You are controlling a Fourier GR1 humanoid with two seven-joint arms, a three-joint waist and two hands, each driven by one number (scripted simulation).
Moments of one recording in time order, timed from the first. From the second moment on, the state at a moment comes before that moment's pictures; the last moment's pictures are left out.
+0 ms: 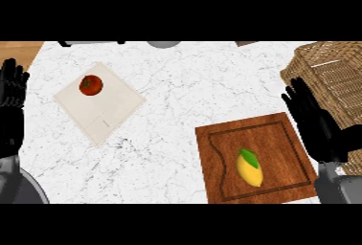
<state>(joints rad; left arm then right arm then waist) -0.16 0.48 0.03 -1.55 0.13 0.28 -0.16 -0.14 -0.34 0.09 -1.58 -0.41 -0.12 0.11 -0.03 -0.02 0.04</state>
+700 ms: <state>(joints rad) -0.16 0.43 -0.07 -1.40 0.24 0.14 0.08 -0.38 -0.38 0.35 -1.79 -0.27 0.45 -0.28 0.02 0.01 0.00</state>
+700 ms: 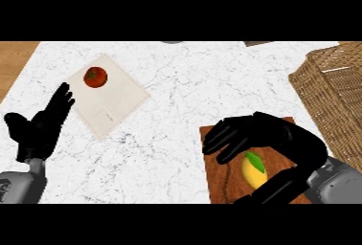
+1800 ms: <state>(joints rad) -0.20 0.43 -0.03 -1.36 0.26 0.09 0.18 -0.67 -0.74 0.23 -2.05 -0.05 0.67 0.37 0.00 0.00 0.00</state>
